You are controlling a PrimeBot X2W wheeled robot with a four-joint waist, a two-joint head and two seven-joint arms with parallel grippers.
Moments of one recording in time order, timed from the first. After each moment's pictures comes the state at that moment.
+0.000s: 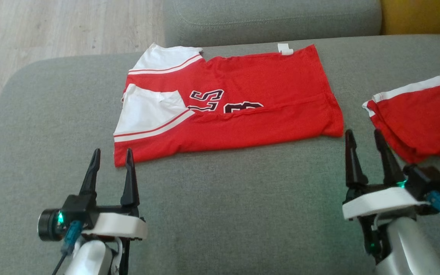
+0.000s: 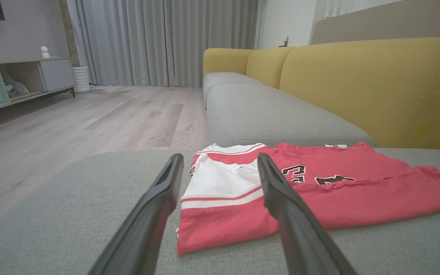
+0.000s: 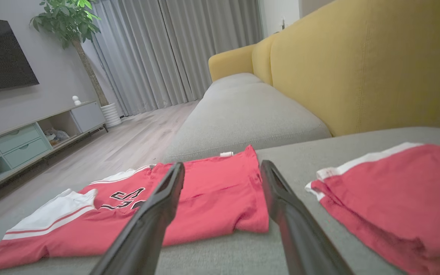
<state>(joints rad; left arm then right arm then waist) -0.16 0.18 -0.32 0.29 -0.34 0.15 -0.26 -0.17 -0.06 0.05 0.36 0.25 0.13 -0.25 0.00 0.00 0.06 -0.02</state>
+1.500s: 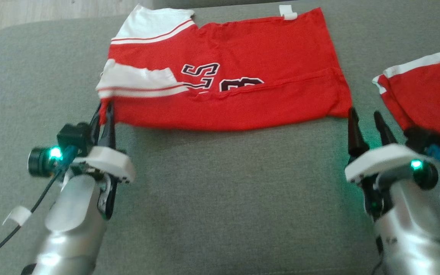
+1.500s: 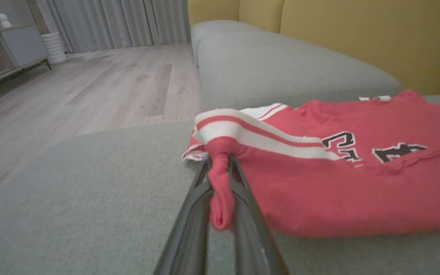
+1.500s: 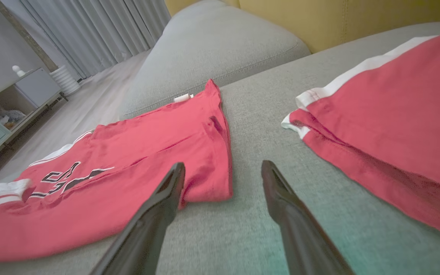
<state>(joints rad) -0.59 0.17 -0.33 0.83 -0.31 0.03 -0.25 -0.38 -0.05 0.00 0.62 0.34 0.13 -0.15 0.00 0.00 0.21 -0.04</state>
